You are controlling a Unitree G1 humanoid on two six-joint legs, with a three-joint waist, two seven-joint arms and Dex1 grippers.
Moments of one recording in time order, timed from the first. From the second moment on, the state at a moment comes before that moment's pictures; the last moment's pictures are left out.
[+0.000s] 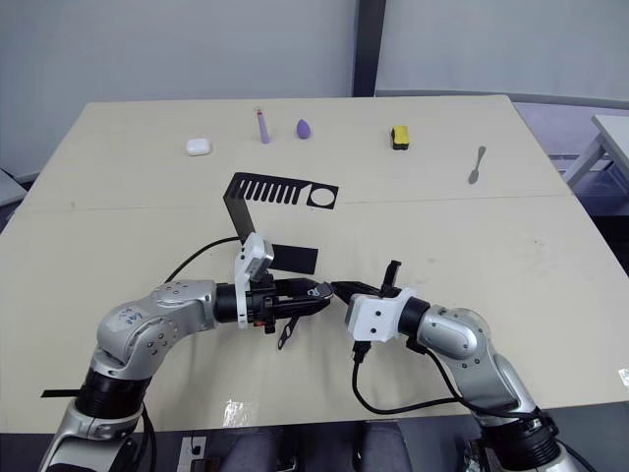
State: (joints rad) left arm -0.40 0.45 -0.14 -0.35 -0.64 0.89 -0.72; right arm -0.17 -0.54 0.20 -0.34 -0.24 -0.13 0.73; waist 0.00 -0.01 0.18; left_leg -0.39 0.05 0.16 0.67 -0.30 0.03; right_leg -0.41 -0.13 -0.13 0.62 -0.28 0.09
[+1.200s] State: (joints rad) left arm -0.33 0.50 0.04 -0.34 -0.86 1.00 -0.66; right arm 0.04 -0.73 0.02 -0.46 -0.06 -0.32 0.73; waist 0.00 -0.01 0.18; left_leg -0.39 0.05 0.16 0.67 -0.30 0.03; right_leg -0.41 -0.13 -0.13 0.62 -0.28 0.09
